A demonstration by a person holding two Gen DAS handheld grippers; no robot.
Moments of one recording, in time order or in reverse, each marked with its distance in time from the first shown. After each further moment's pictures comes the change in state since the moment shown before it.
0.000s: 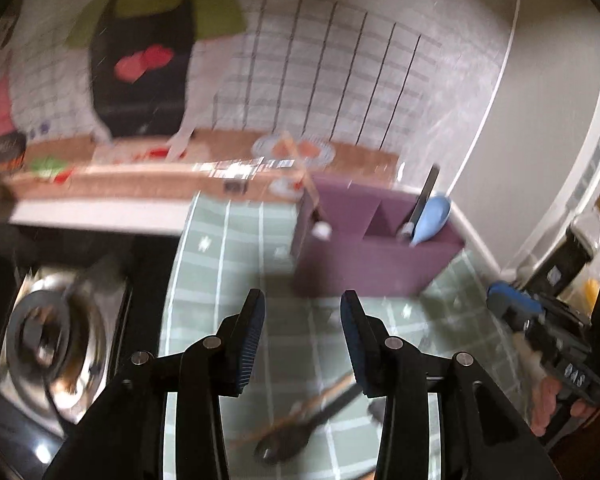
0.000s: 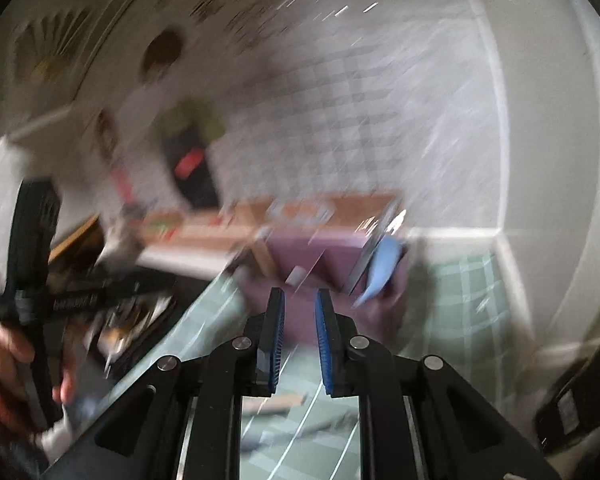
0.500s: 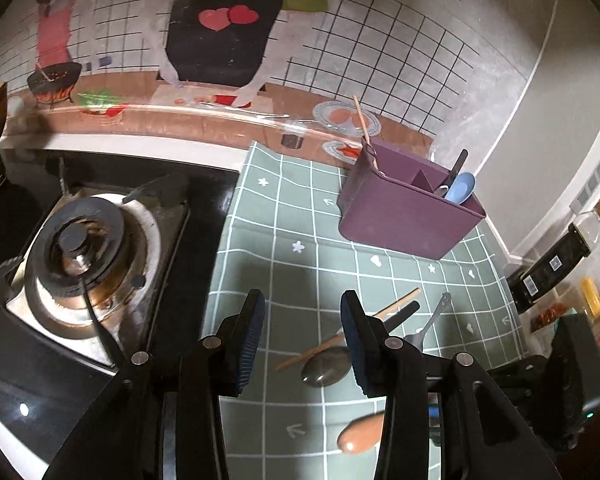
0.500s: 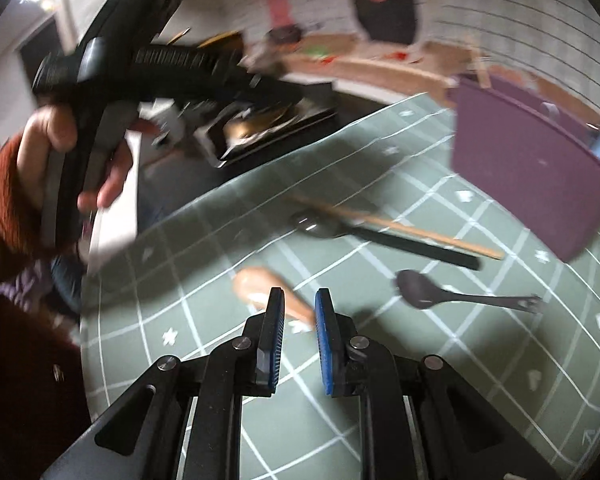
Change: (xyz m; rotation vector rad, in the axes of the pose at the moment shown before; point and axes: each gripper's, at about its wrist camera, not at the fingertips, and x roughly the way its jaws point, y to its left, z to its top) left arm -0.042 0.049 -0.054 -0.132 0.032 0.014; right arm 0.044 0.100 -0.103 -0.394 0.430 0.353
